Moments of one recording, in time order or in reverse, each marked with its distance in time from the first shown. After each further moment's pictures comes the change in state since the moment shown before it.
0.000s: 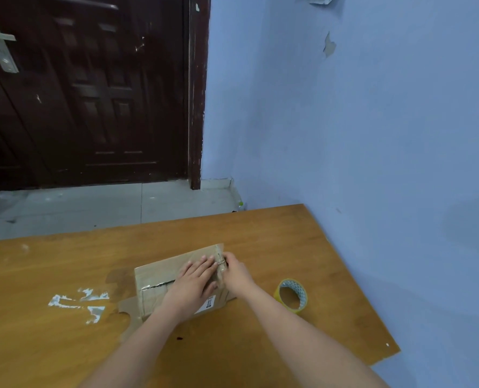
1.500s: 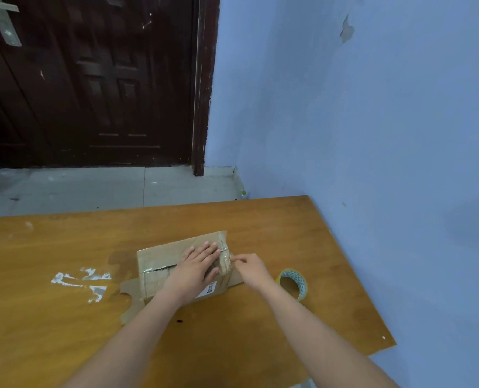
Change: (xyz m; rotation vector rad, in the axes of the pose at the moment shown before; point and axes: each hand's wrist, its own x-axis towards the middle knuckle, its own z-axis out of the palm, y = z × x) left_hand -0.001 0.000 -0.003 -0.049 -0.011 -0.005; right_hand -0.013 0.023 -0.014 0.073 -0.009 0.082
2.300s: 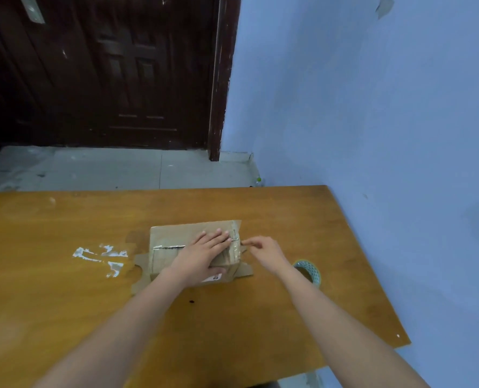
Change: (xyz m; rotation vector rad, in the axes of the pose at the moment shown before) left_hand -0.009 -0.009 -0.020 0.074 -0.145 0.098; right_hand 0.029 0.017 -0.009 -0.157 -0.033 -0.195
